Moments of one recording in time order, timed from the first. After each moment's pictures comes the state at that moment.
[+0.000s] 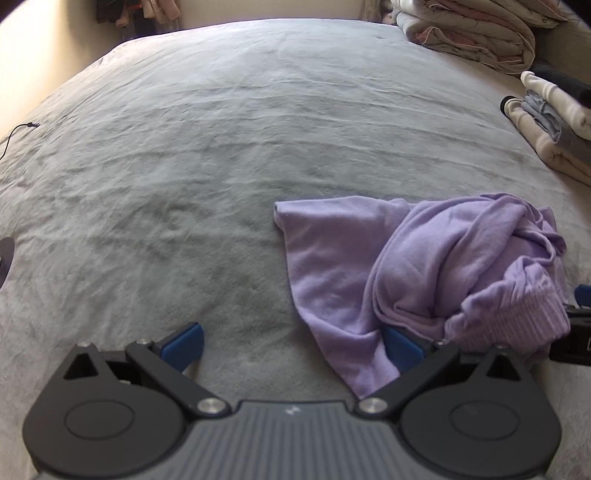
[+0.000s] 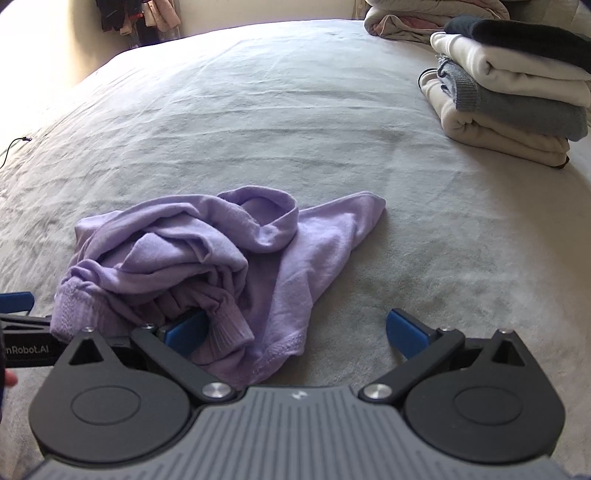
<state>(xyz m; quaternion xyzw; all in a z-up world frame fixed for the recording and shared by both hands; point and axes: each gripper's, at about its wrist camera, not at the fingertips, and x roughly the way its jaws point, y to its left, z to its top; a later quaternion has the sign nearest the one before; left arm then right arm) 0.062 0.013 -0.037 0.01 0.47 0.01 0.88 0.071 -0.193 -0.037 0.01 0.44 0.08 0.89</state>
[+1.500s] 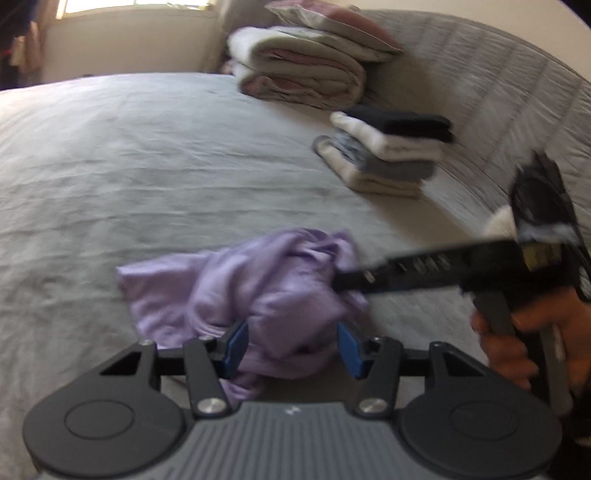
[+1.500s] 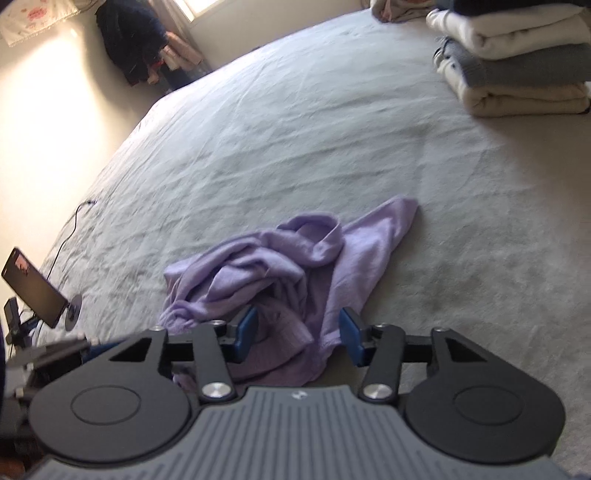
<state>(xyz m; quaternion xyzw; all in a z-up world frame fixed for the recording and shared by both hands) 0.018 0.000 0.014 -0.04 0.39 -0.27 0.88 0.062 -0.225 -0.006 0.17 0.43 0.16 0.87</state>
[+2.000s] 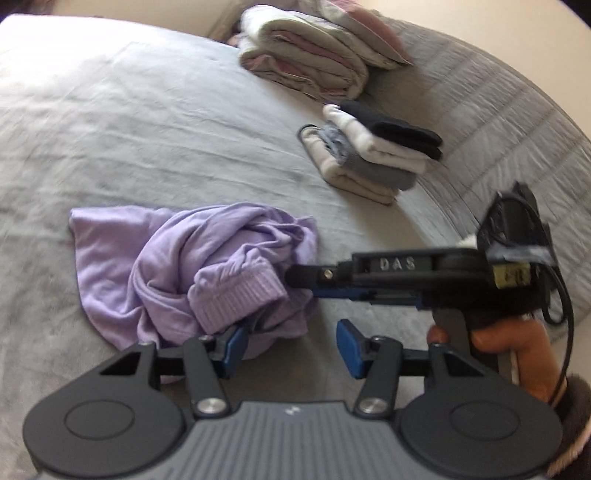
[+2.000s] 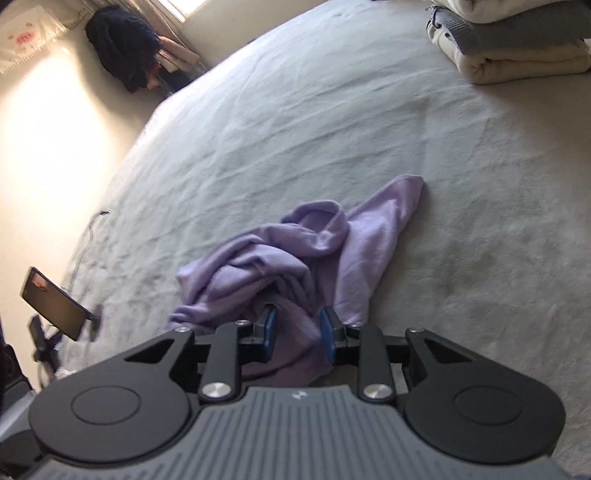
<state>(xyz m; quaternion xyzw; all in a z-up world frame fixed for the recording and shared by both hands) 0.023 -0.004 -0.004 -0.16 0.42 -0.28 0.85 0.072 -0.230 -0.017 0.22 0.46 0.18 0.84</state>
